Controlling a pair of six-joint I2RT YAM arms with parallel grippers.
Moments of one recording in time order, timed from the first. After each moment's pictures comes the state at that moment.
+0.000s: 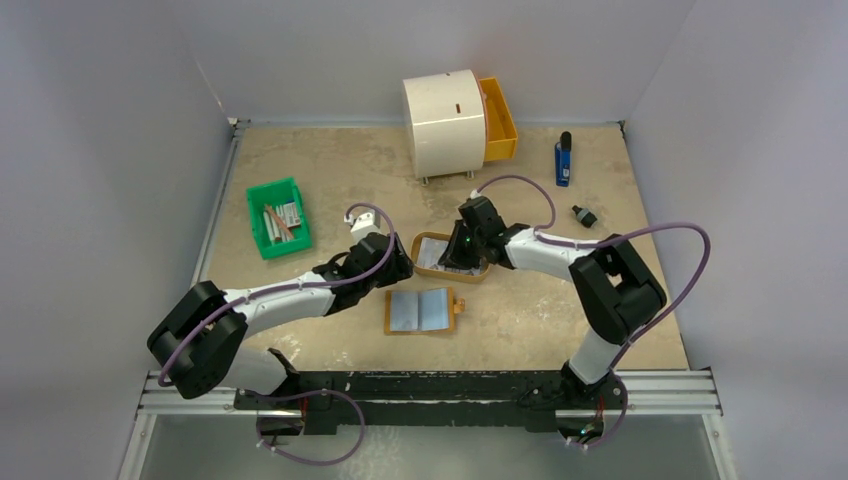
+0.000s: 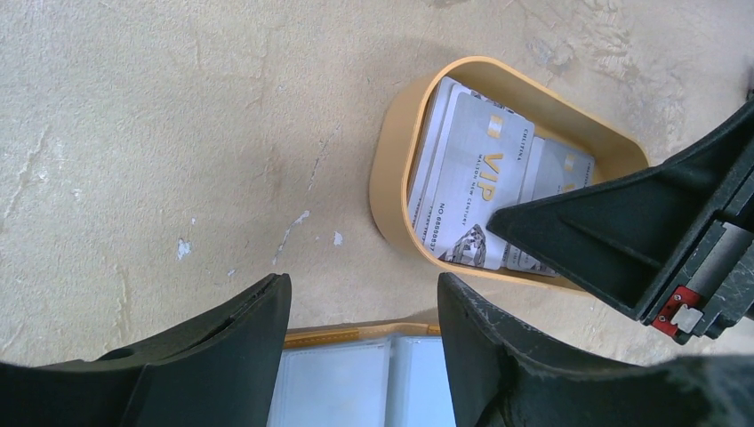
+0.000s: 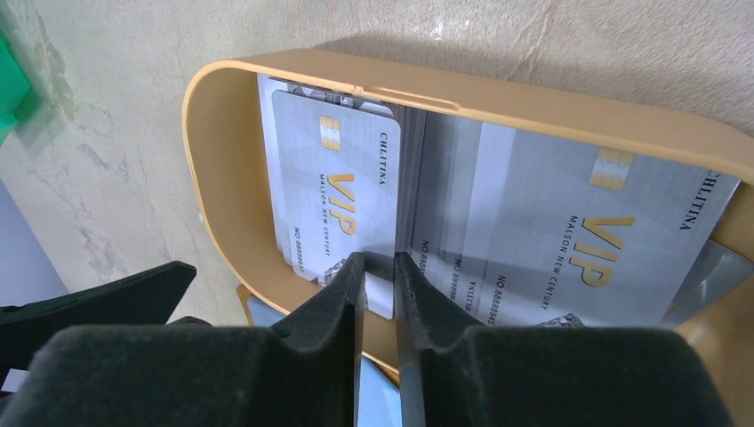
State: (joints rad) left arm -0.77 1.37 0.63 0.03 -0.32 -0.91; right arm 0.61 1.71 0.94 -0.15 -0.10 0.88
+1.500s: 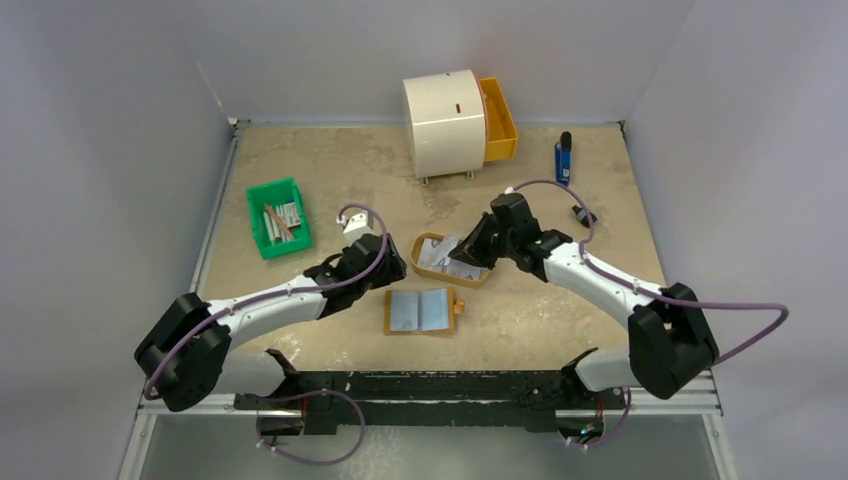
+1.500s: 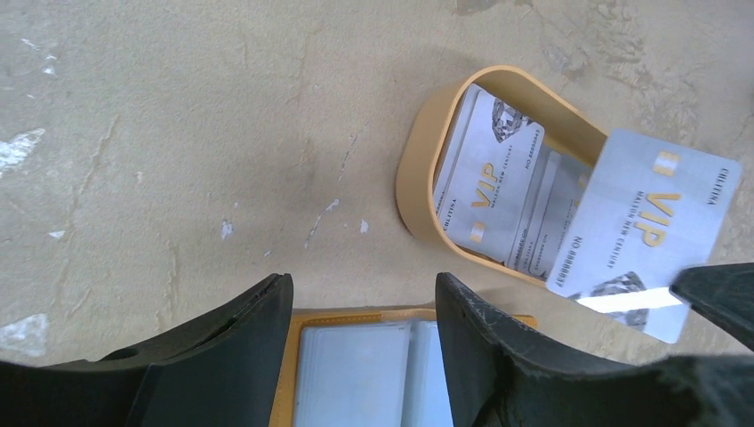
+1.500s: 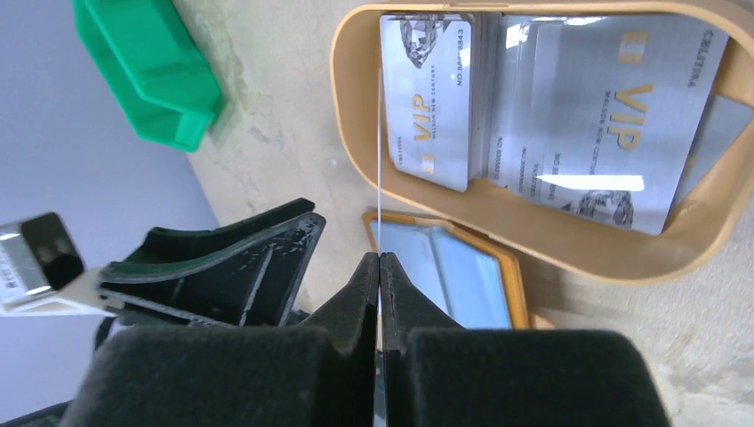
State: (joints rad) left arm -0.77 1.30 0.62 -0.05 -0.36 -0.91; right arm 0.56 1.40 0.85 -0.24 -0.19 1.10
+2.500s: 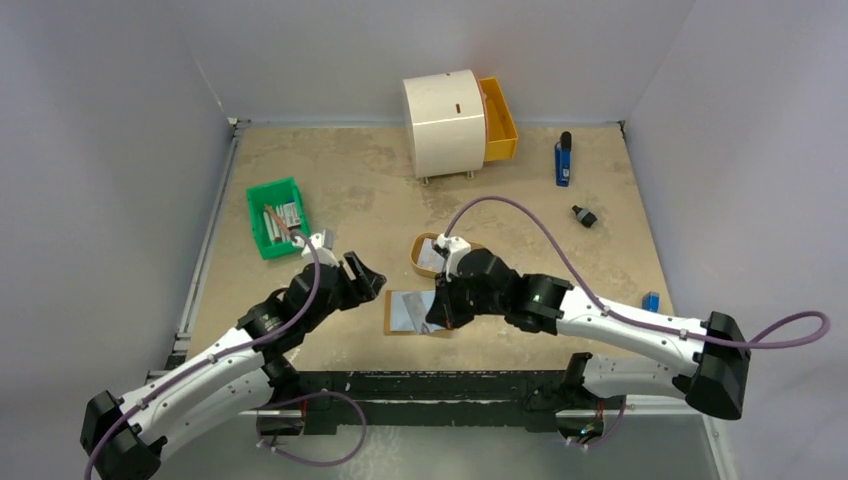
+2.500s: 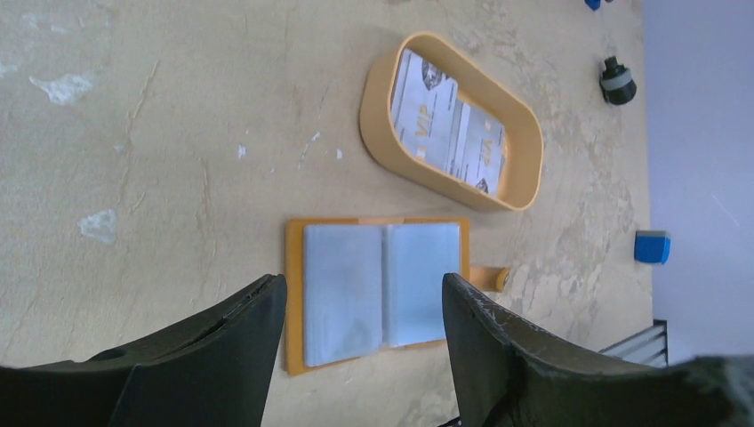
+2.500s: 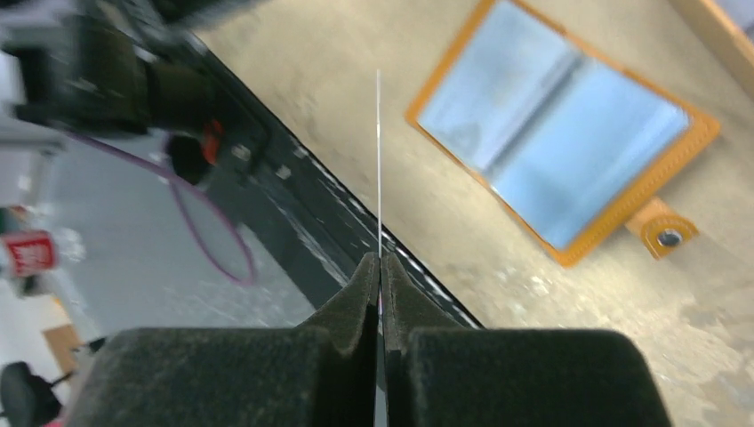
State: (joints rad) left arm -0.77 0.72 0.48 -0.28 -0.29 -0.93; right arm 1.05 1.12 0.87 -0.40 -0.09 0.68
